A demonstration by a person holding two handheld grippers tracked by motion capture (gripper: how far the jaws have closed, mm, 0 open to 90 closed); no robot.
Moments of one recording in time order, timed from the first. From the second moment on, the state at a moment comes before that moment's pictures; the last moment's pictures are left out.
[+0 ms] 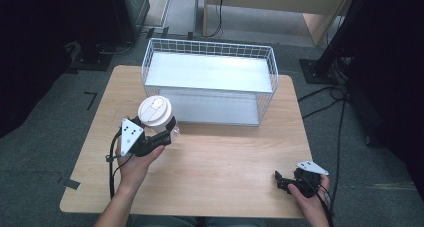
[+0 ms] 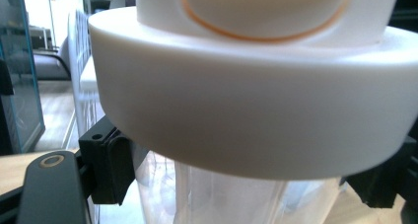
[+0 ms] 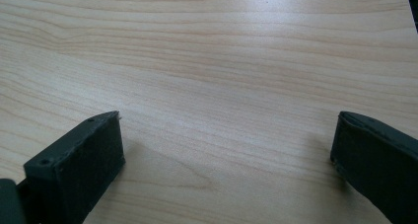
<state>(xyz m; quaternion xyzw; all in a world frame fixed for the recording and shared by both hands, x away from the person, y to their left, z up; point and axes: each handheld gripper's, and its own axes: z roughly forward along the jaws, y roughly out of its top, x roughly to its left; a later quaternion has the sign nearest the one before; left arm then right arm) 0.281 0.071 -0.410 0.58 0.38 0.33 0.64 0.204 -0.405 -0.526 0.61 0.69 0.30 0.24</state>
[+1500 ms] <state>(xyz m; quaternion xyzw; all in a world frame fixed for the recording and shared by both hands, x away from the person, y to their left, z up) 0.343 0.031 -0.309 0.55 0.36 0.37 0.65 0.204 -0.405 -0.527 0.61 0.69 0.30 0.24</state>
